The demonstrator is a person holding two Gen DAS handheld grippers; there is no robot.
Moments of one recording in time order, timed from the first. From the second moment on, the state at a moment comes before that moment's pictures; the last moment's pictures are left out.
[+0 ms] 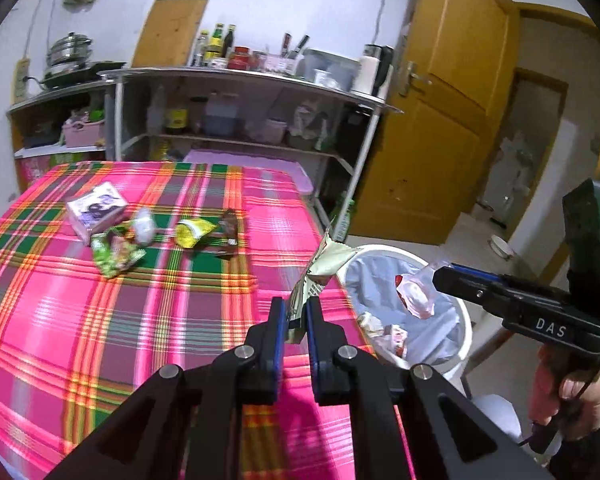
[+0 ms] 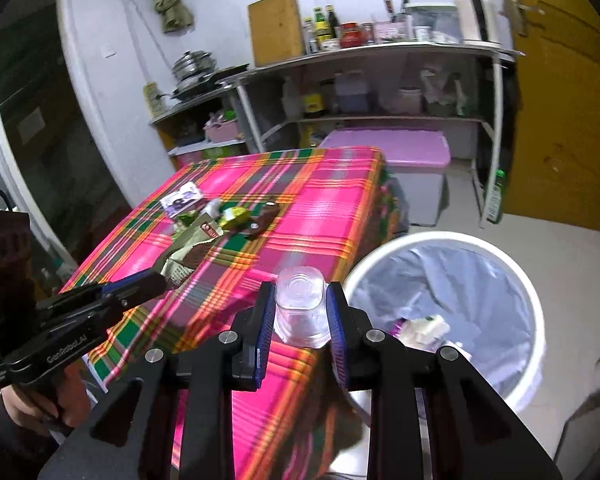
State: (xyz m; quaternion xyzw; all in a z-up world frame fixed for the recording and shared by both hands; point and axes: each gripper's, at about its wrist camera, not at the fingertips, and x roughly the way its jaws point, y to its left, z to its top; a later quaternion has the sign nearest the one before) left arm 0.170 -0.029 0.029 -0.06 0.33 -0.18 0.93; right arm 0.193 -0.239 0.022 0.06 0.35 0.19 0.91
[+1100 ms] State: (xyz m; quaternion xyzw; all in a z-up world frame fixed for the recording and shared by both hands) left arm 0.241 -0.153 -0.027 -0.02 0.42 -0.27 0.87; right arm 0.212 -0.333 -0.036 0.12 0.41 0.09 0.90
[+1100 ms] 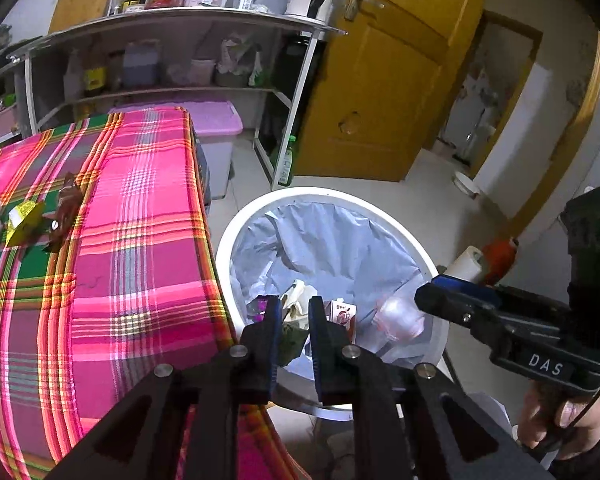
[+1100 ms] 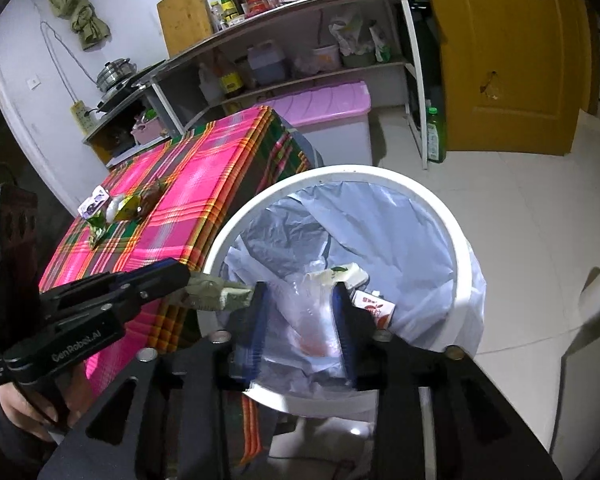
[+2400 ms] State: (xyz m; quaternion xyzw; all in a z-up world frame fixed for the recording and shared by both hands) left arm 0.176 -0.038 0.024 -0.07 0.34 -0.19 0.92; right arm 0.181 -0.255 0.013 0.09 0.35 0.19 0.91
